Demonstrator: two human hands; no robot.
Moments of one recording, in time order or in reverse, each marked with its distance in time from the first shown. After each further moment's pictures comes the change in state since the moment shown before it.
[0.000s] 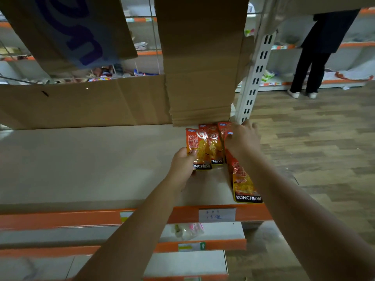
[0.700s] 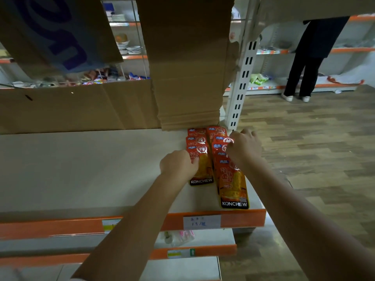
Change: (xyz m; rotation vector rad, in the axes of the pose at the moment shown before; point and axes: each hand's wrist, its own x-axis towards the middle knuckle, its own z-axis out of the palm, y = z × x) left_hand 0.013 0.018 0.021 1.242 0.041 0.179; right_hand 0.007 0.040 0.002 0.022 -0.059 -0.002
